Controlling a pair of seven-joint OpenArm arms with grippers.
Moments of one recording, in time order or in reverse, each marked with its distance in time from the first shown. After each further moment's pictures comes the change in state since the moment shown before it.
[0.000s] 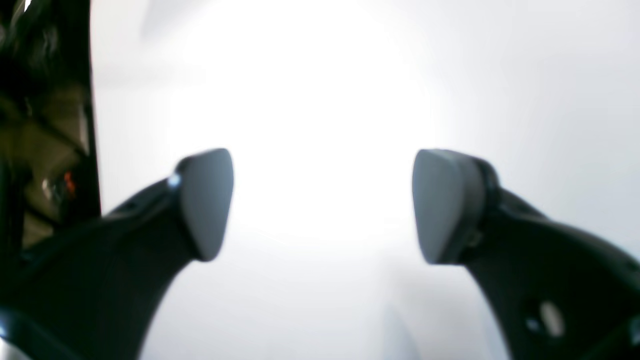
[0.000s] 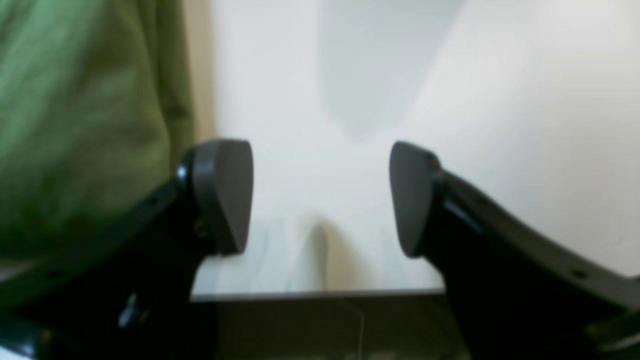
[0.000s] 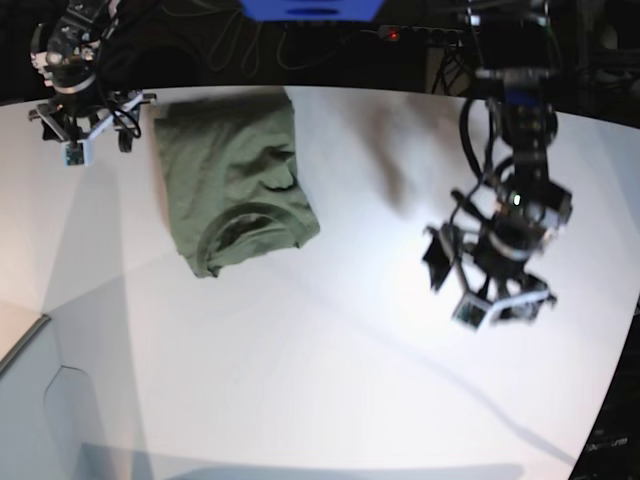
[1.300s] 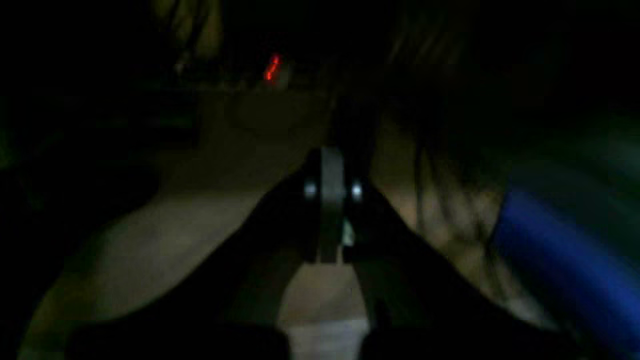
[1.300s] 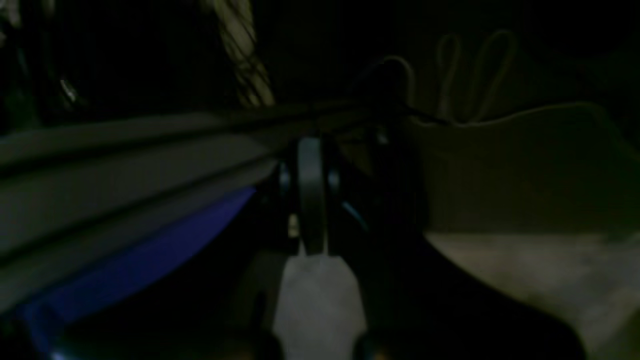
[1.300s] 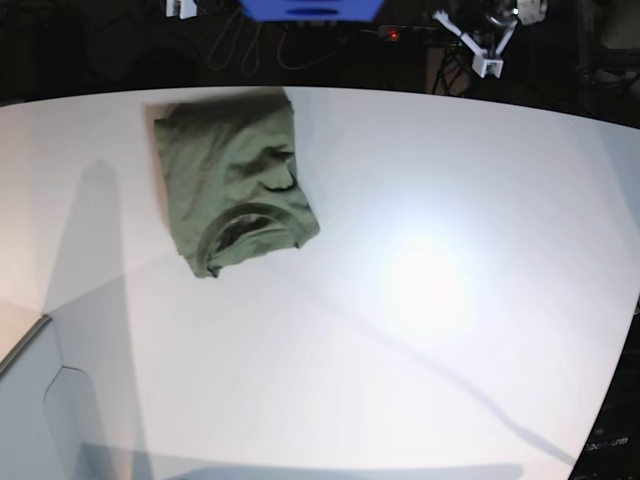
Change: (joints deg) left arm 18.9 -2.4 -14.3 -53.3 -17.9 1.5 -16.8; right arm -5.3 3.9 -9.7 -62.4 8.2 -4.1 33.1
